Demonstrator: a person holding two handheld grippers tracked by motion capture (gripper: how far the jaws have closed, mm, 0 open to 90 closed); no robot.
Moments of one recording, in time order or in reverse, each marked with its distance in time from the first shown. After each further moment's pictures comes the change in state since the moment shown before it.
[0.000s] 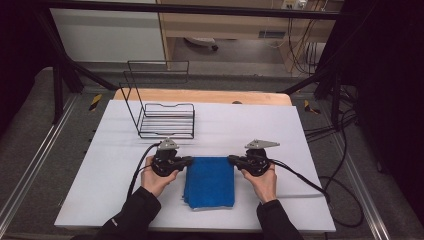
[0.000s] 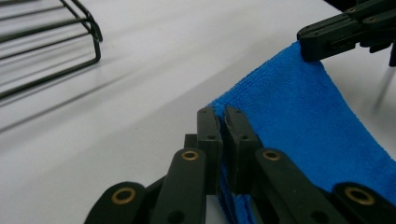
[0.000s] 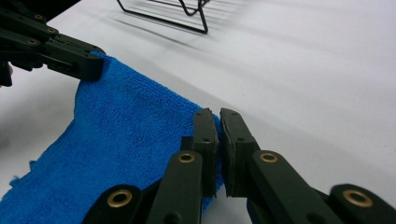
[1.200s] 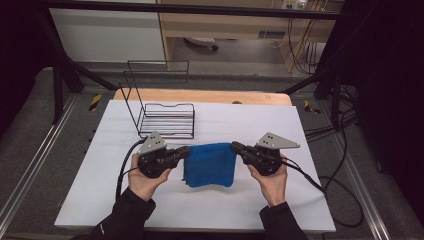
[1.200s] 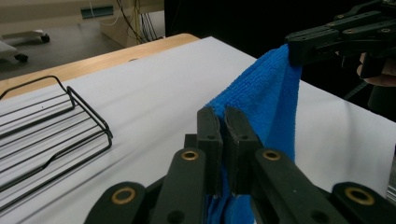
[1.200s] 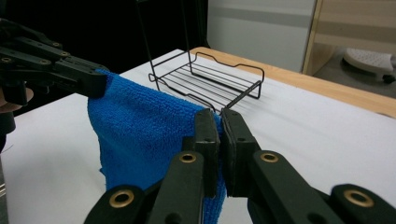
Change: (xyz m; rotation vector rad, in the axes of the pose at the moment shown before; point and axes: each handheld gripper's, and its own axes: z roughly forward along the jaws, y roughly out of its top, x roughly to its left) left arm -0.038 0.031 -0.070 -0.235 0.008 0.113; right arm 0.040 0.039 -0.064 -0.267 -0.002 -0.161
